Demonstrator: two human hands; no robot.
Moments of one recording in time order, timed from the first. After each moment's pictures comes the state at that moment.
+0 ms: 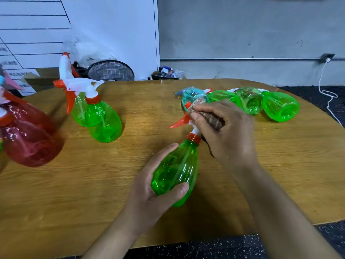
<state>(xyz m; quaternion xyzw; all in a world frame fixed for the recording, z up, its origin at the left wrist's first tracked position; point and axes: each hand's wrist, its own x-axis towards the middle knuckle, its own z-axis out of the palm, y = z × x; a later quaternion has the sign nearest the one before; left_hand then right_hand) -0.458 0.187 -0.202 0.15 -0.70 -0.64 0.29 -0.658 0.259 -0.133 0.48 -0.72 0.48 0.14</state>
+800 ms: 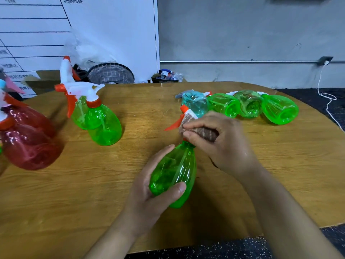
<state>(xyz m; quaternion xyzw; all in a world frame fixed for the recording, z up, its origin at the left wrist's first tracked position) -0.458 0.184 -0.203 0.16 -0.67 -0.67 0.28 -0.667 0.260 -0.139 0.55 -0.70 0.46 0.05</state>
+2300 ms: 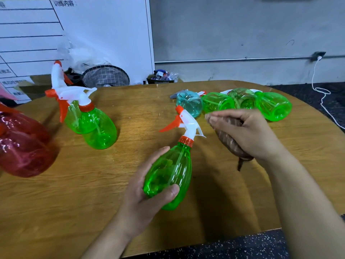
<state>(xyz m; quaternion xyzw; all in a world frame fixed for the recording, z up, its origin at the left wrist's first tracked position) -0.458 0.182 -0.202 0.15 -0.65 -0.68 0.29 -0.716 0.289 -0.126 0.46 -0.65 0.58 -0.19</state>
